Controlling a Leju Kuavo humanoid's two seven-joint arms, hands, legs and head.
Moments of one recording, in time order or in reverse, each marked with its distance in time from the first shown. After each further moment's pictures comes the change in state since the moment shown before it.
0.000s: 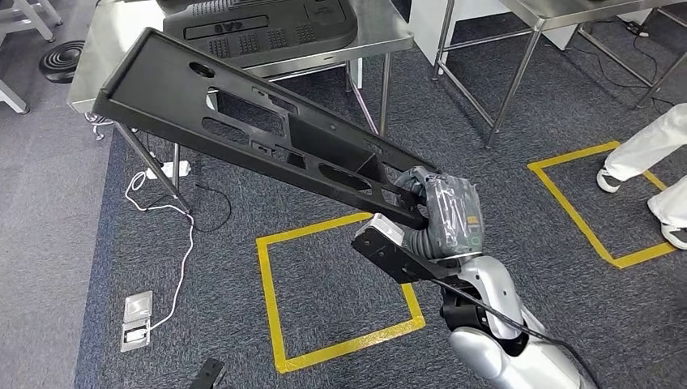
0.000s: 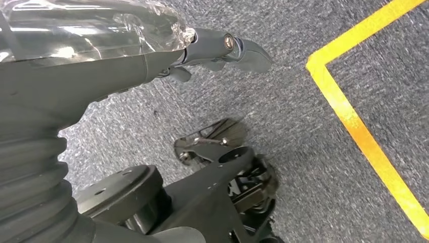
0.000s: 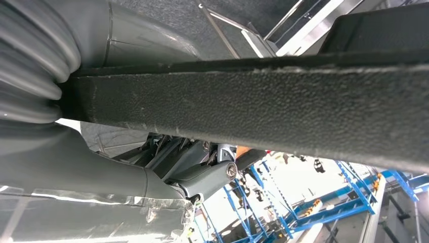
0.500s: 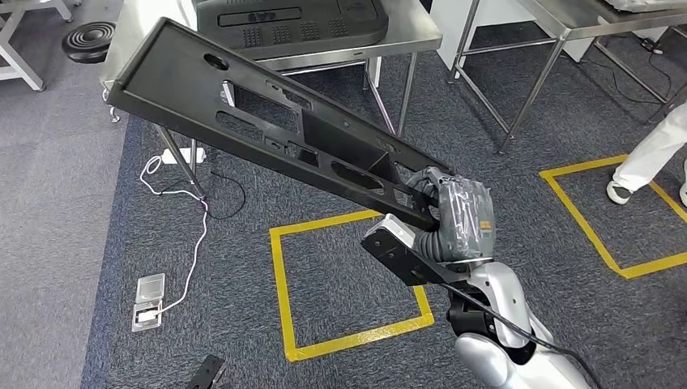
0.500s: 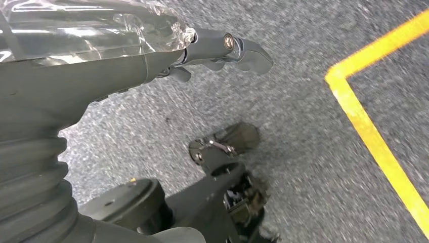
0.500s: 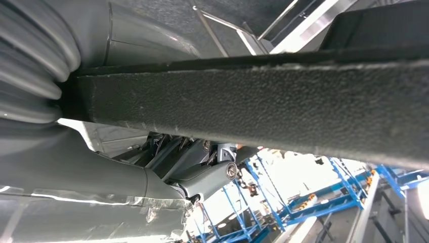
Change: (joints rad) left arm 0.004 0.003 0.000 0.000 0.004 0.001 0.000; right arm 0.003 -0.001 0.000 -0.002 0.022 -0.022 0.014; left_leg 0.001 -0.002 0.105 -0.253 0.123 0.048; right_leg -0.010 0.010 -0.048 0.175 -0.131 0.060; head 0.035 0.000
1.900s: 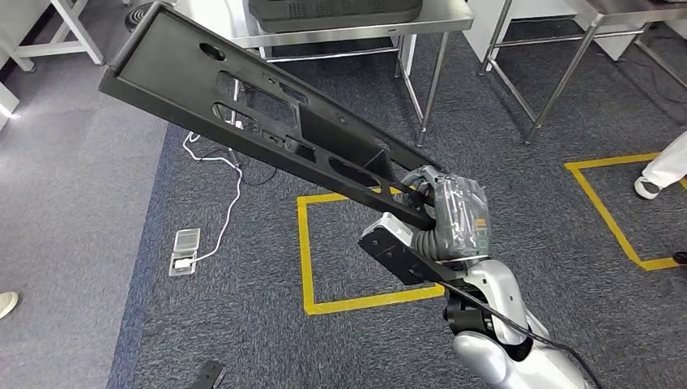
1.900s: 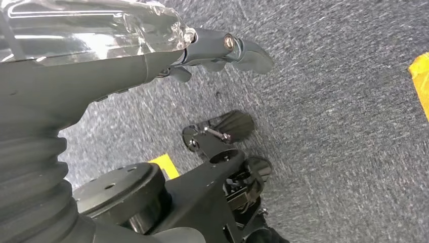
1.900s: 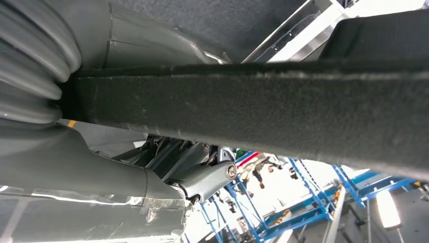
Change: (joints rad) left arm 0.010 0.001 0.000 0.001 0.027 0.003 -0.013; right arm -0.006 0.000 0.006 -0.007 -0.029 -0.012 0.004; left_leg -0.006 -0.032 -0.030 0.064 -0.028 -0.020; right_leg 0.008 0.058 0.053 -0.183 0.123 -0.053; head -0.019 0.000
